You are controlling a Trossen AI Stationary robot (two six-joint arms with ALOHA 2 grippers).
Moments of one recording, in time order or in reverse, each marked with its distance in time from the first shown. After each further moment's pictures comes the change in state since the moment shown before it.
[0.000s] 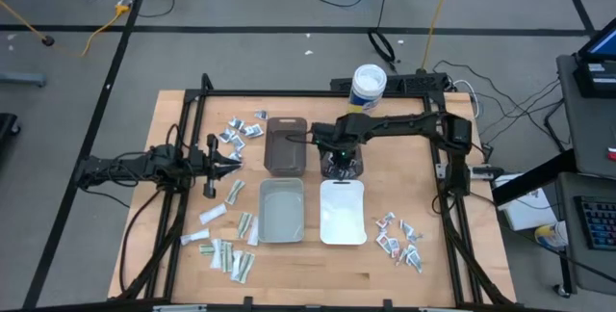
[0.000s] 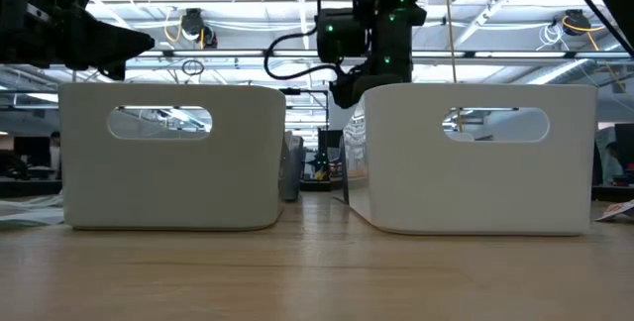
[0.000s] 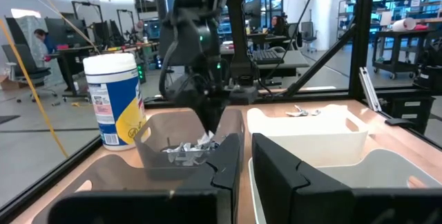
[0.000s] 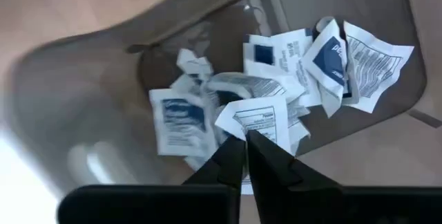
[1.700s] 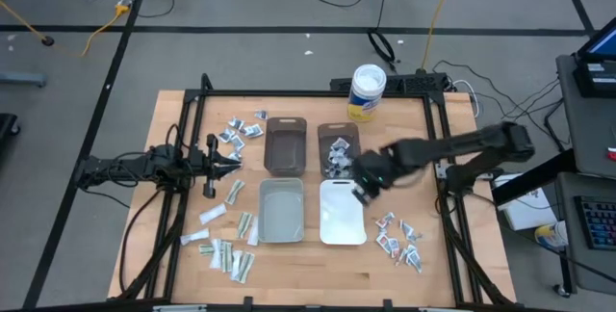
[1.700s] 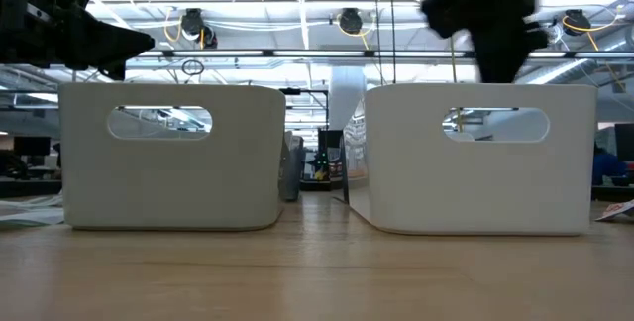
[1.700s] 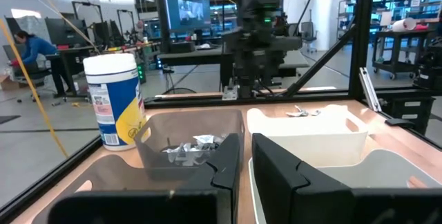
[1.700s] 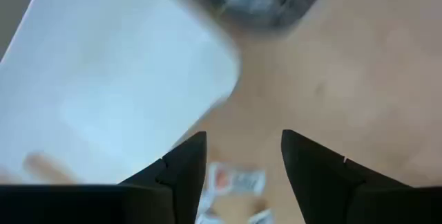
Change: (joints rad) left arm 0.000 0.000 0.000 0.000 0.000 0.000; right arm 0.330 -0.465 -0.264 -0.141 0.027 0.790
